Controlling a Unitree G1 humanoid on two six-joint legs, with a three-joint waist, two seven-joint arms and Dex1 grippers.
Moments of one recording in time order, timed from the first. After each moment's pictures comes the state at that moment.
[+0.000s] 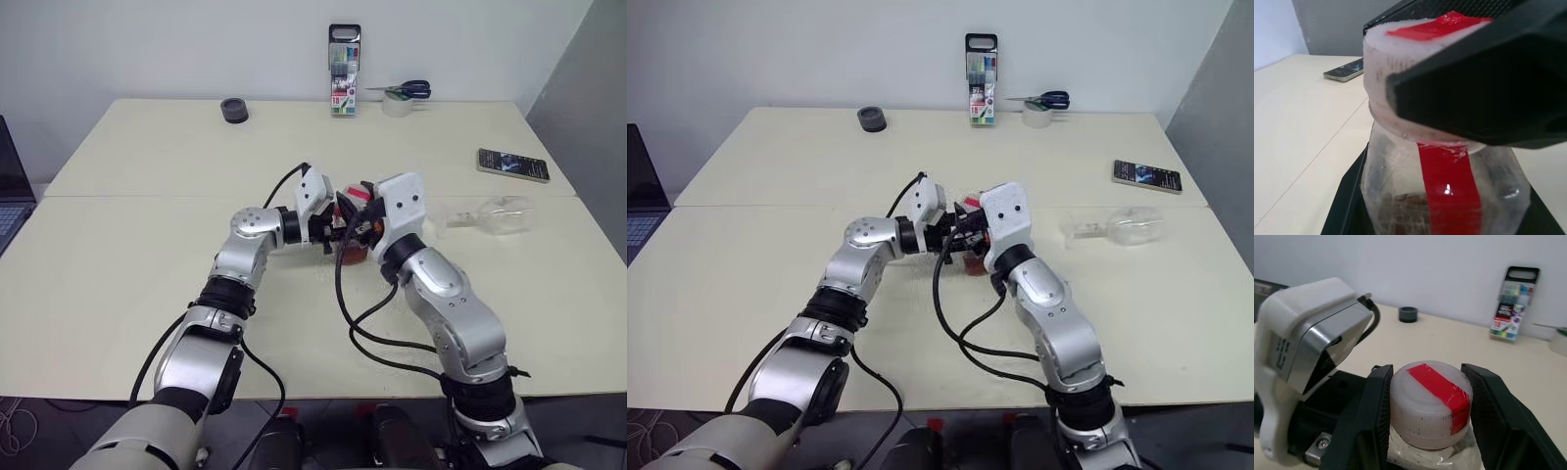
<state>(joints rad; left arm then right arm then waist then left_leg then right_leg) -0.87 0.25 -0.11 0.63 -0.23 -0.01 -1.17 -0.47 -0.12 0.21 -0.43 0.13 0.62 0.23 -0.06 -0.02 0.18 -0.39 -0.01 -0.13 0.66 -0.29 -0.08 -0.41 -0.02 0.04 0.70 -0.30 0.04</state>
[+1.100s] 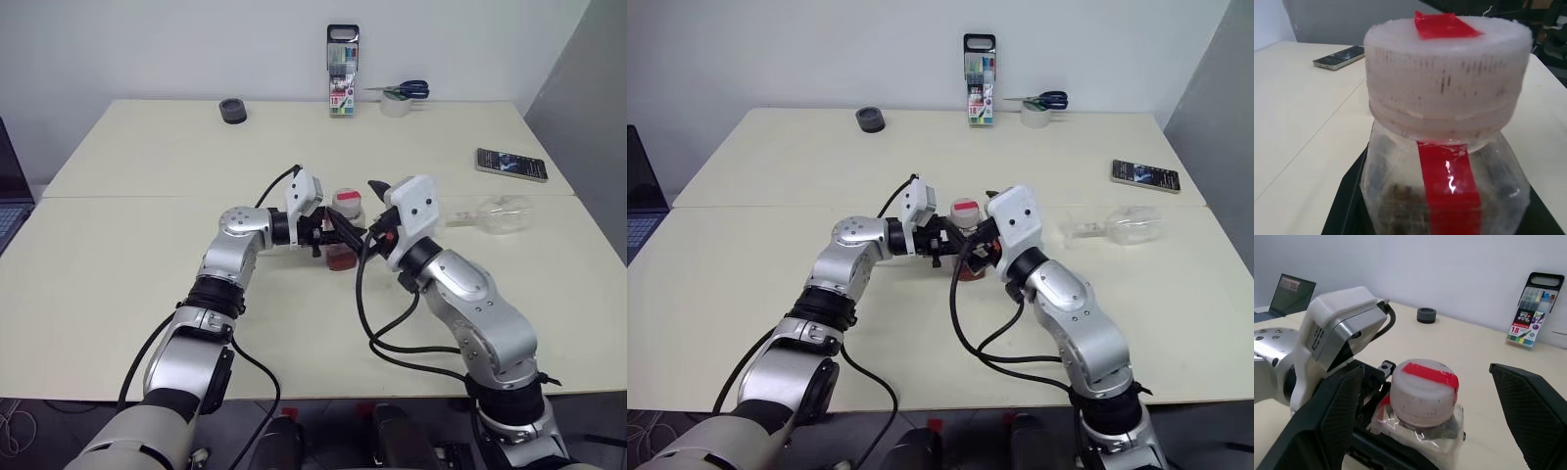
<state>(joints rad) -0.87 0.30 -0.10 0.62 -0.23 0.05 -1.21 -0.44 -0.15 0.22 -0.53 0.17 0.67 0.19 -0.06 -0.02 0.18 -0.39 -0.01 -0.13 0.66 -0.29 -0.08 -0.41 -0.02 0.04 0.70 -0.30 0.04</state>
